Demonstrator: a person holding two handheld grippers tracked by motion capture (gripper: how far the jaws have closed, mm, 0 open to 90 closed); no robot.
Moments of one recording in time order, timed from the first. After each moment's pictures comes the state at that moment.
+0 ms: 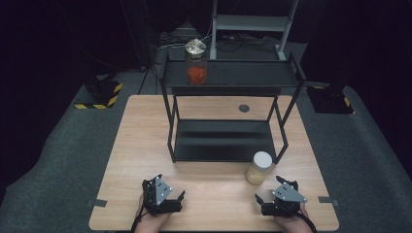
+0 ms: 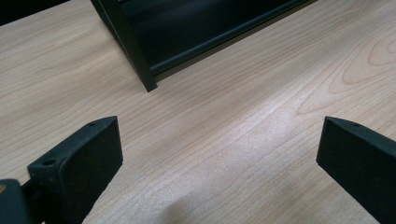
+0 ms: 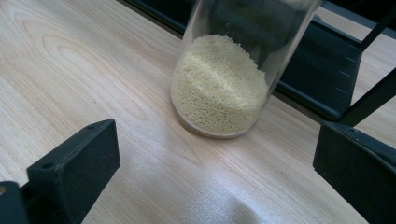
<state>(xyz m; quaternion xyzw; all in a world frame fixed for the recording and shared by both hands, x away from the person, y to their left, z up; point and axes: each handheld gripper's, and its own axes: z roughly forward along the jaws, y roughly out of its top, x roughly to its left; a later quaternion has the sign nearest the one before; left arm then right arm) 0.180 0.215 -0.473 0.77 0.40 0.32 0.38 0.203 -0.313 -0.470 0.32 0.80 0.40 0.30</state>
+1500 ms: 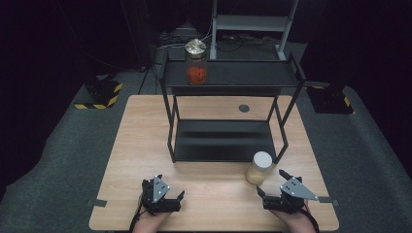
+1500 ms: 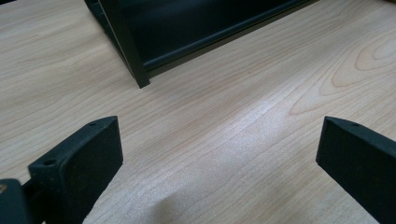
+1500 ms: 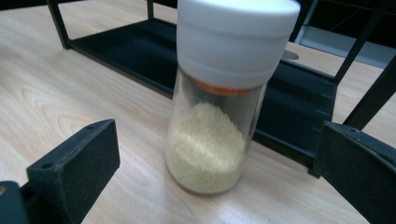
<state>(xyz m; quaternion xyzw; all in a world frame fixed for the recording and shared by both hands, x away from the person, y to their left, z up) 0.187 0.229 -0.472 0.77 0.41 0.29 0.40 0.199 -0.319 -0.457 0.35 0.74 0.48 0.31</state>
